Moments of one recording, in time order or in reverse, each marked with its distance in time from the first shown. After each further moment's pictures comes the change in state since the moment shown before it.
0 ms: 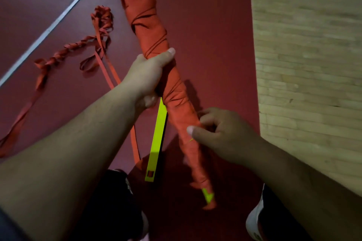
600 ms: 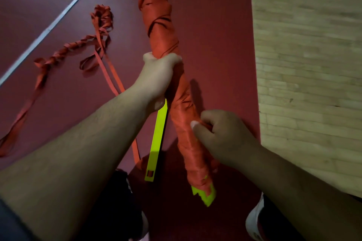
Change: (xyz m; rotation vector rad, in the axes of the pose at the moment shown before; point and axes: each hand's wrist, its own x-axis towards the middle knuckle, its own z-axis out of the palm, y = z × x) left_hand 0.001 -0.011 0.011 0.146 0.031 0.013; right_hand -0.002 -0.007 0.010 -0.089 0.180 0.041
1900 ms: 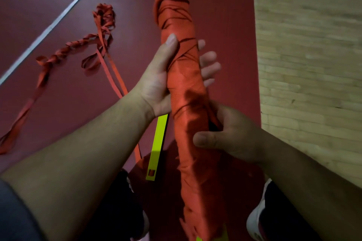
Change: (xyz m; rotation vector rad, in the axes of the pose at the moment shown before) left_hand -0.015 0.003 -0.012 -0.479 -0.716 -0.122; right_hand 0.006 0.001 -0.020 0.787 -0.400 0.217
